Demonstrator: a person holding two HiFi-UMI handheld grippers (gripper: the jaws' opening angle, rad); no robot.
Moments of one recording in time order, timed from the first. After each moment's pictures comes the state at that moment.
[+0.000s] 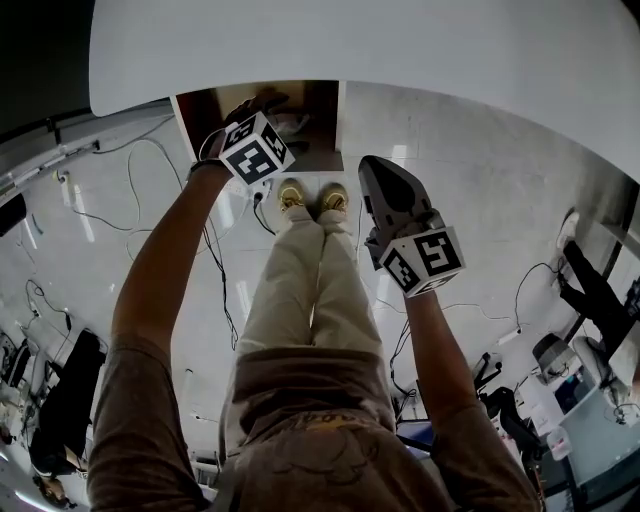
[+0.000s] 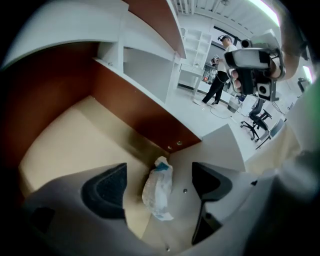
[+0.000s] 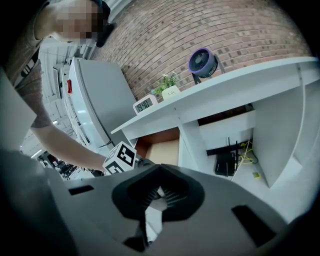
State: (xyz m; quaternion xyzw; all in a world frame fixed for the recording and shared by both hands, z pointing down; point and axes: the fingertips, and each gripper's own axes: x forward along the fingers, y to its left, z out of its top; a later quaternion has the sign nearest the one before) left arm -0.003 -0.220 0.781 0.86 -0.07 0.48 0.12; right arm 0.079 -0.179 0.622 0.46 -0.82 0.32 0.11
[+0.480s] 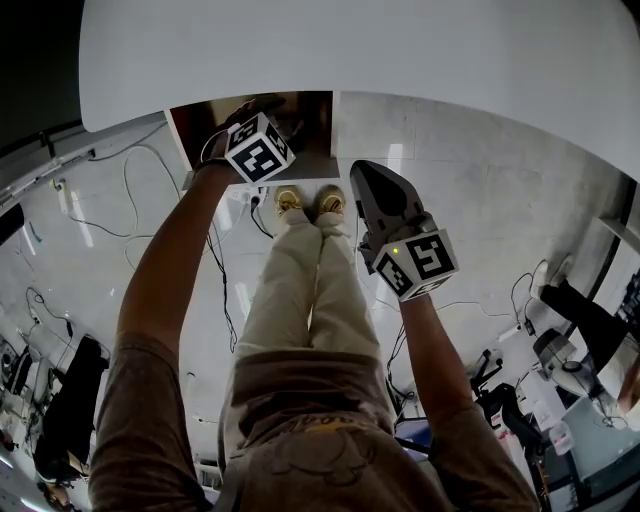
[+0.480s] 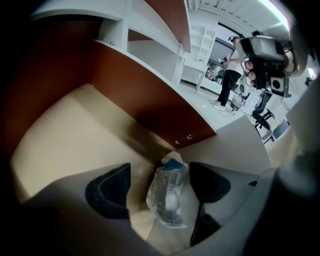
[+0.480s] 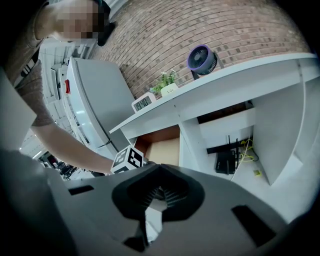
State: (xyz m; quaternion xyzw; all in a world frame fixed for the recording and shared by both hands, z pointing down) left arm 0.004 -0.229 0.807 0.85 -0.08 0.50 0.13; right arm 0.078 -0.182 0.625 0.47 -0.81 0.33 0.11
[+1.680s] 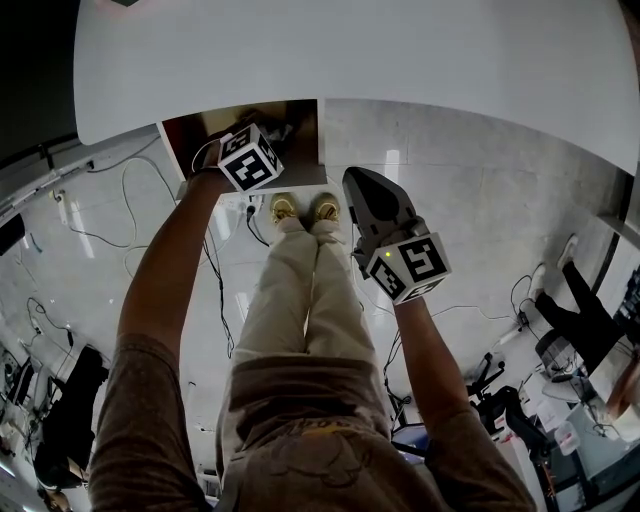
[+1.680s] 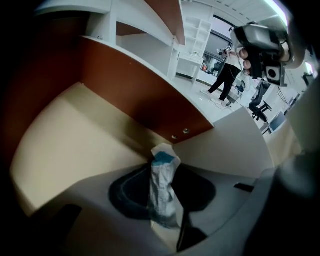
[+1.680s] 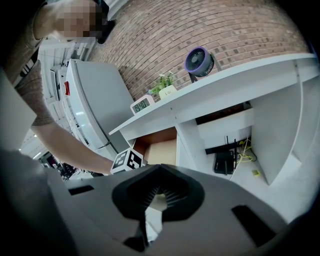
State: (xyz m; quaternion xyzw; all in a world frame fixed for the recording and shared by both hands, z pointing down) left arm 0.004 -0.221 0.812 0.84 -0.05 0.53 0.11; right arm 0.092 -0.179 0.623 0.47 -0.81 0.33 0.10
